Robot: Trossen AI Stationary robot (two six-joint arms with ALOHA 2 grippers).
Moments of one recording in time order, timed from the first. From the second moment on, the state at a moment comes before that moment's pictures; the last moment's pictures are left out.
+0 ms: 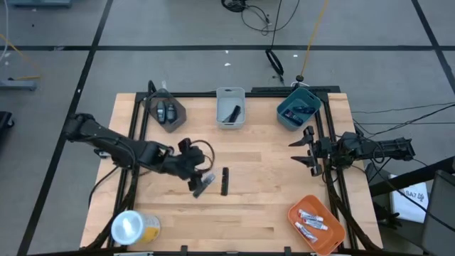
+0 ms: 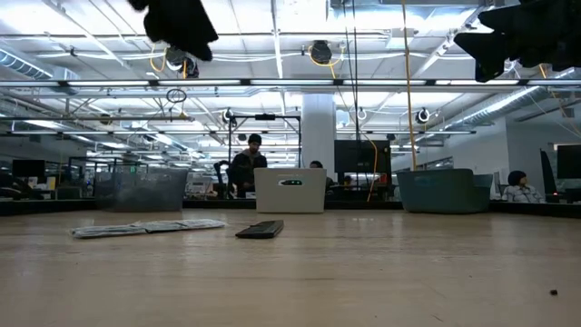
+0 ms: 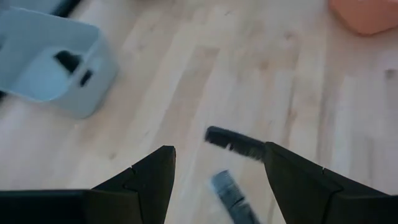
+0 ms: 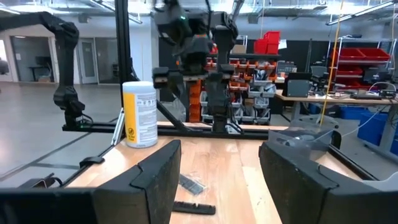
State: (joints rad) left arm -0.35 1.38 1.15 -0.66 -0.45 -0.48; right arm 0.09 0.09 0.13 0.10 0.00 0.00
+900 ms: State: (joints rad) left arm -0.28 1.85 1.35 -0.98 -0.07 -0.86; right arm 0.09 0.09 0.13 0.07 0.03 0.02
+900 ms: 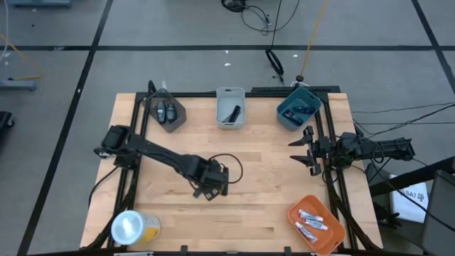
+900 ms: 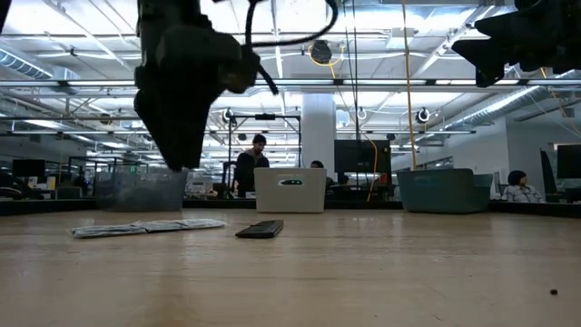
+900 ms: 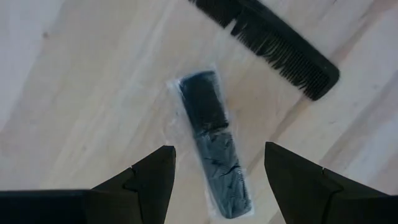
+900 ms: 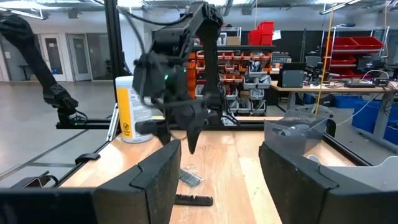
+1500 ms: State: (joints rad) left arm -0.28 1.91 1.26 -0.84 -0.03 -1.02; right arm 0.09 0.09 0.13 0.07 0.03 0.02
